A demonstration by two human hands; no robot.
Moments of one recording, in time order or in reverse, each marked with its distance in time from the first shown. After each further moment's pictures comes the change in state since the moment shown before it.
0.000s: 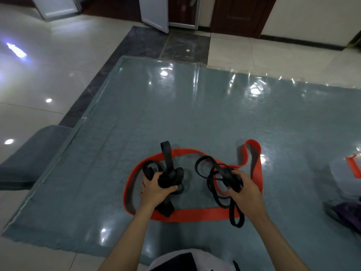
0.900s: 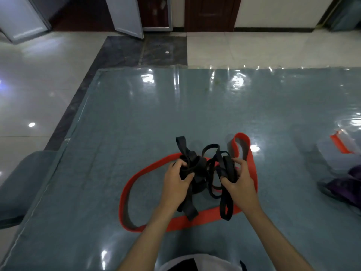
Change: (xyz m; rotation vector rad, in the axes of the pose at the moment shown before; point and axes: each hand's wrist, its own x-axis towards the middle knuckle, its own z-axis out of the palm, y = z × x) left_hand -0.032 0.110 0.014 -0.118 0.049 0.527; right_hand -0.001 -0.029 0.004 0.351 0.172 0.099
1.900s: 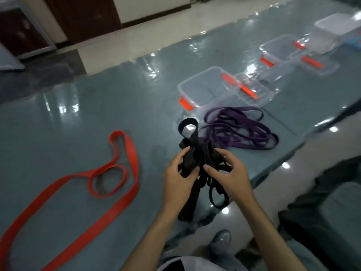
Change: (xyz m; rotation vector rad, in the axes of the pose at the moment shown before) left_hand -0.165 0.245 0.318 -0.333 -0.469 0.147; right_hand -0.134 0.111 -0.360 0.159 0.397 0.032
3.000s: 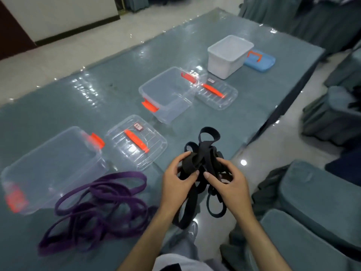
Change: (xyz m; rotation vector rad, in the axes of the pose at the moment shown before) left_hand 0.241 0.077 0.532 -0.096 -0.272 -0.009; right_hand 0.243 0.132 -0.475 -0.023 0.342 0.124
